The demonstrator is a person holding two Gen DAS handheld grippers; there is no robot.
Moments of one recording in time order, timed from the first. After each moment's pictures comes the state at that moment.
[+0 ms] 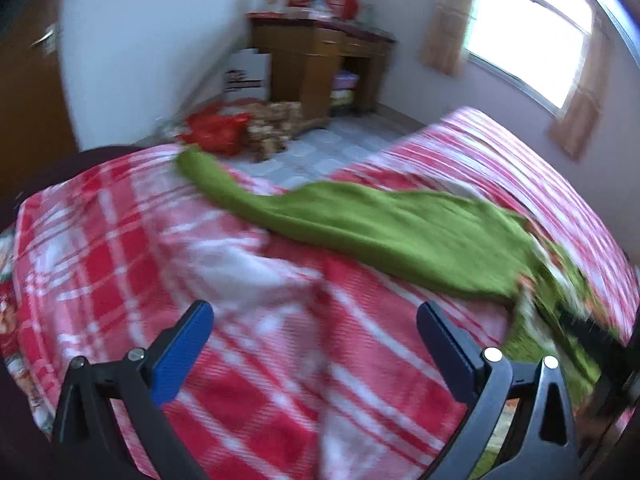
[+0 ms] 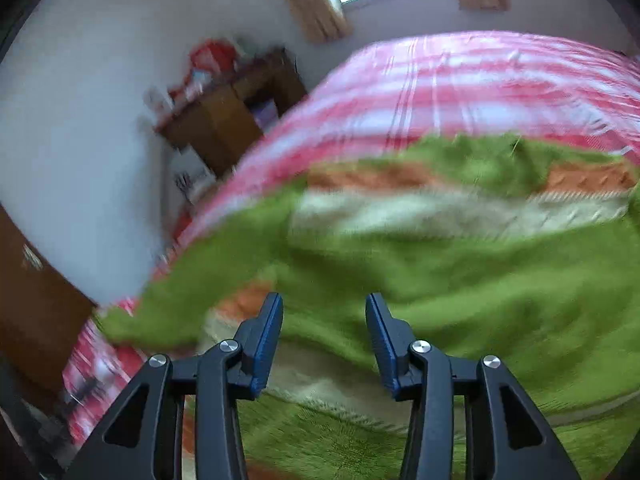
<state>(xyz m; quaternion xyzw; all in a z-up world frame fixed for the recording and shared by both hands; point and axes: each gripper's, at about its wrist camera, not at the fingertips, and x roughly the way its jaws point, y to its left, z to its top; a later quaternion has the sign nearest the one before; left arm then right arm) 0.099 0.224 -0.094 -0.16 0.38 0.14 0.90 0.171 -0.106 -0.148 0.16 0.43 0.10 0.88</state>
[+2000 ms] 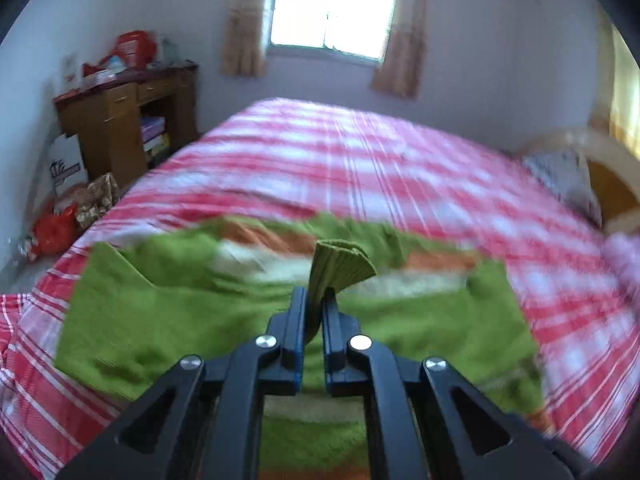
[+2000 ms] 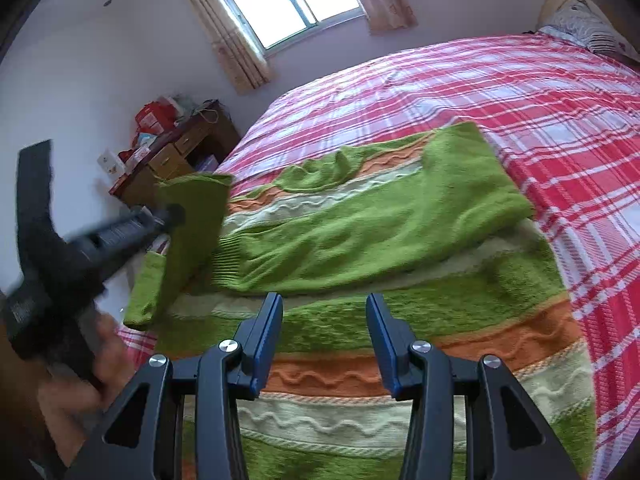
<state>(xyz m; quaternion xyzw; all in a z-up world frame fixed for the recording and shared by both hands) 0.150 -0.042 -0.069 0.00 0.34 -0.16 0.93 0.006 -0.230 -0.098 0.24 0.34 -0.03 0.91</state>
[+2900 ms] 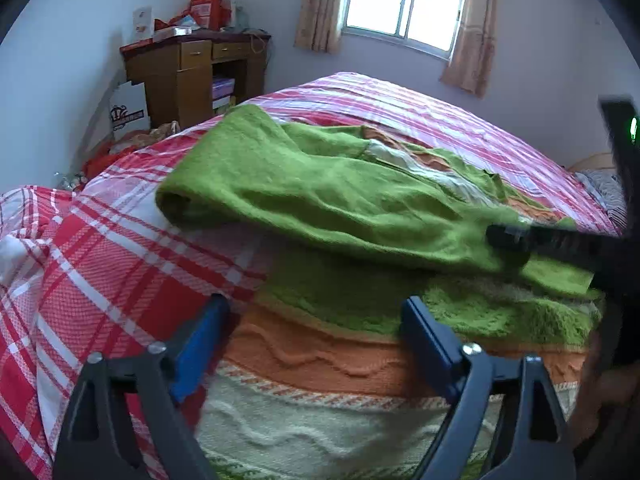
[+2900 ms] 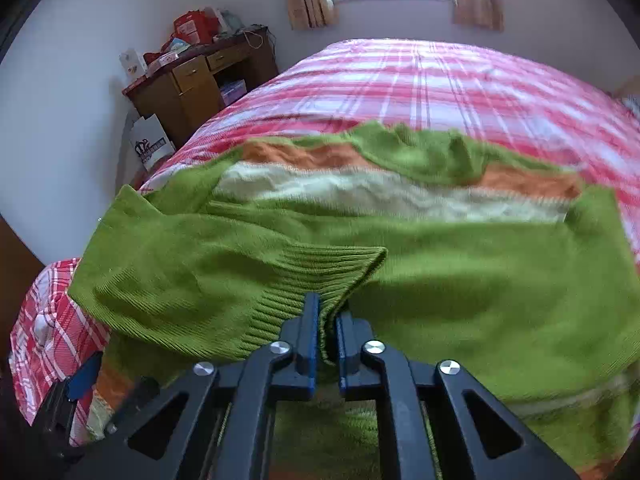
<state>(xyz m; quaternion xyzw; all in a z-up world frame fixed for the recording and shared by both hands) 0.095 0.062 -0.147 -0.06 0.37 -0.05 0.93 0.145 -0.149 -0.113 0.07 0.40 0.04 0.91</state>
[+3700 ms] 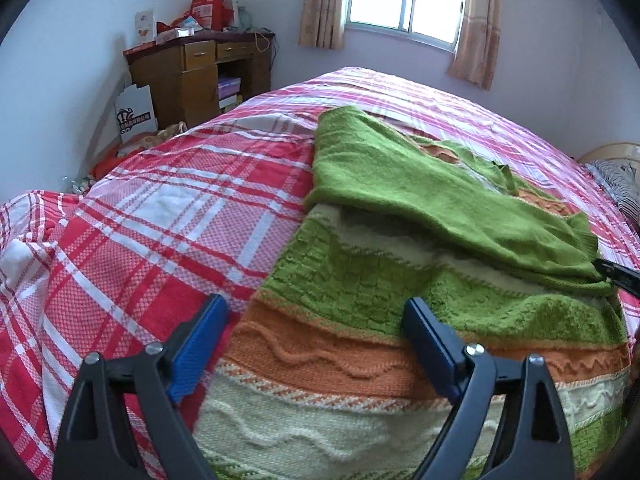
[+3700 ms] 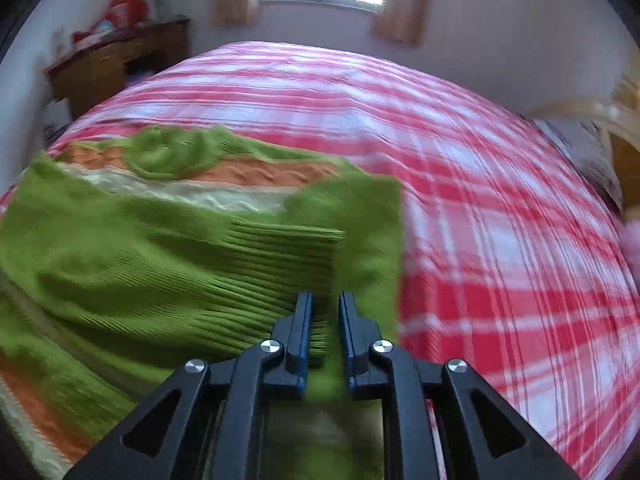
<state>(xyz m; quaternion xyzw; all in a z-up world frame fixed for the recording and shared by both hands) 0.097 0.056 -0.150 -0.04 0.37 -0.03 0.93 0.089 -0.321 -0.128 0.01 0.41 -0.17 0.90</state>
